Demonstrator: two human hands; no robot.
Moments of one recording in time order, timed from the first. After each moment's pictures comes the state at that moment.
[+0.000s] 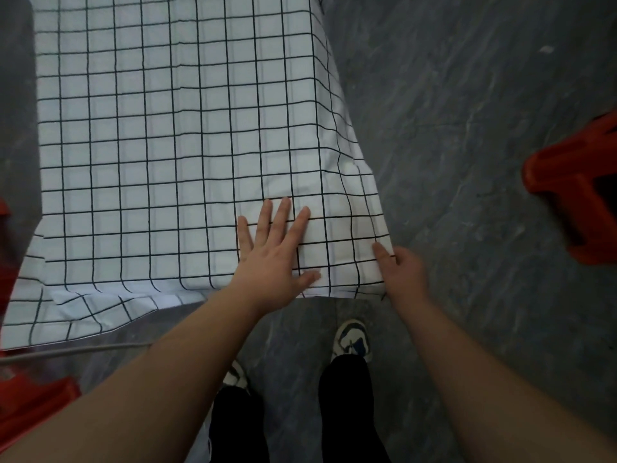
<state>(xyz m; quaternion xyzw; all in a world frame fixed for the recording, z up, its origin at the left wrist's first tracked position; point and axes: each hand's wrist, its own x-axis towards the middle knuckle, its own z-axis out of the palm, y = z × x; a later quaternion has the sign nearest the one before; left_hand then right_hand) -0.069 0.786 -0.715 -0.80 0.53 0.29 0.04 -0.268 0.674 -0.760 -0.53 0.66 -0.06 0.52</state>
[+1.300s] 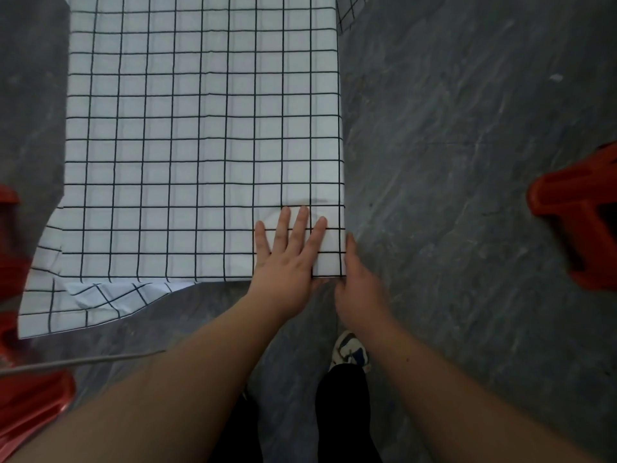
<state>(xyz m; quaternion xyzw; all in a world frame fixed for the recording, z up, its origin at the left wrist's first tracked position) -0.073 0.788 -0.726 -0.80 0.55 0.24 0.08 -0.214 0.720 -0.737 -0.75 0.48 0.09 0.45</state>
